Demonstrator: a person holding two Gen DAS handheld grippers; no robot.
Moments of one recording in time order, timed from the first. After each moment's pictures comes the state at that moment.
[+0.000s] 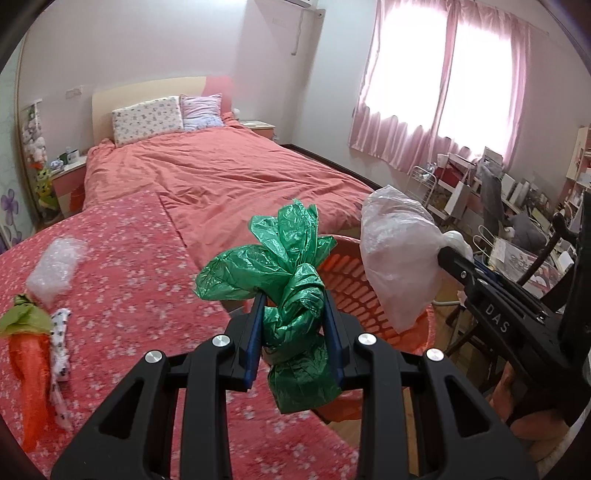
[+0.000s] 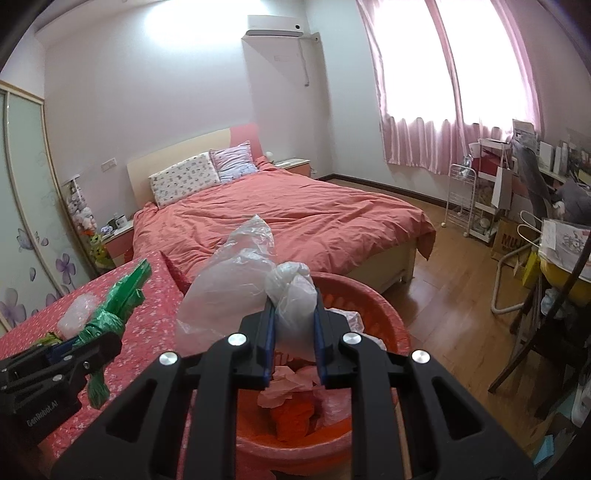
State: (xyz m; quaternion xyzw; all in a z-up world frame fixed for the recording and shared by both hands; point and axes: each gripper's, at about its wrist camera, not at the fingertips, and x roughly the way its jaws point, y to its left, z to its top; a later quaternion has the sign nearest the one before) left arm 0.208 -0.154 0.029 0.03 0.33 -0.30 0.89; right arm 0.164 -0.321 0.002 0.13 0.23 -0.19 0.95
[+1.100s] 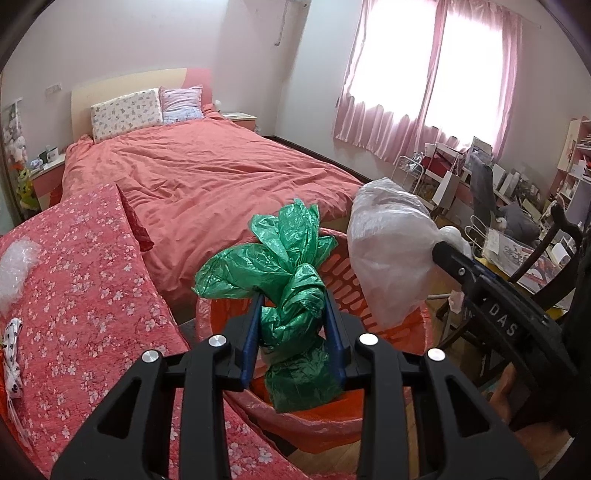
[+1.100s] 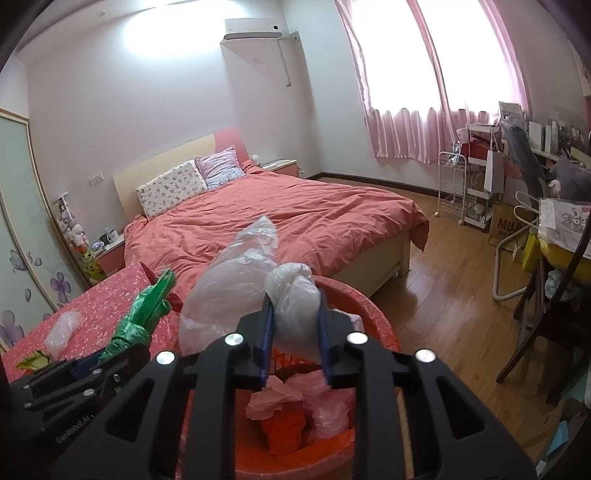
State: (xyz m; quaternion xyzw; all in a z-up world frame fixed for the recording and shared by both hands) left arm 0.221 -0.204 0.006 0.04 0.34 -0.33 0.88; right arm 0.175 -0.356 -0.022 0.17 0.22 -0.21 0.94
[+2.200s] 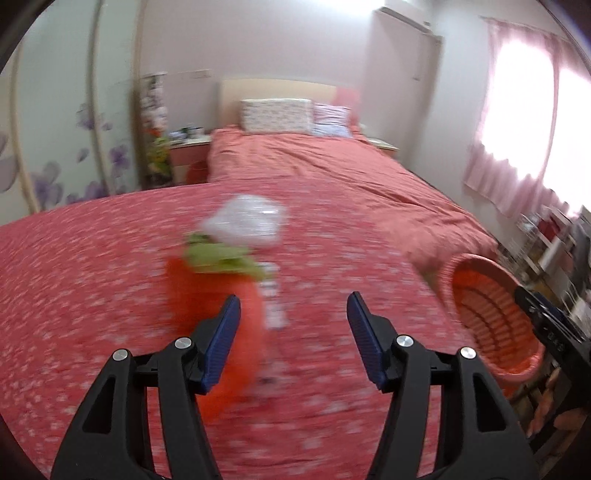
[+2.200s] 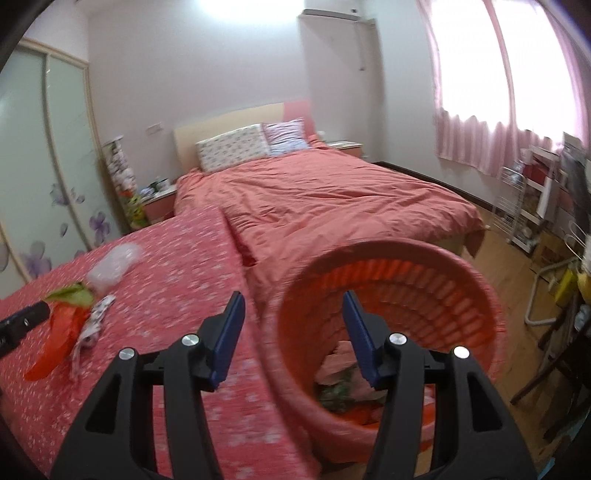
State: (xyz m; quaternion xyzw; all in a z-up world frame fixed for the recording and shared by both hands) left arm 0.207 0.039 0.028 -0.02 0.32 -0.07 0.94; right arm 0.206 -0.221 -0.033 0.09 0.27 -0.09 0.96
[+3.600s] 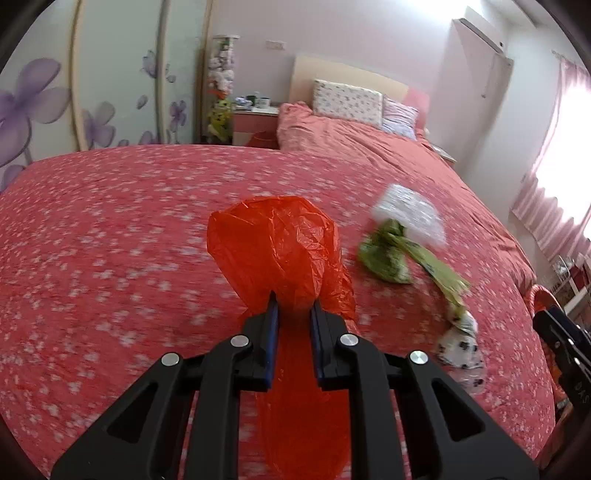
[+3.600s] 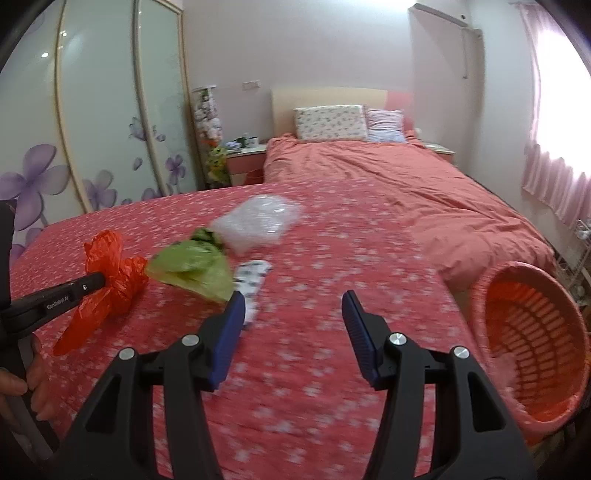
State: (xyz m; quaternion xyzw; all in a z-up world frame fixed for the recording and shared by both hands) left arm 0.236 0.200 -0.005 -0.09 0.36 0.01 0.93; right arm 0.257 -0.025 -0.029 0.01 0.31 0.07 0.95
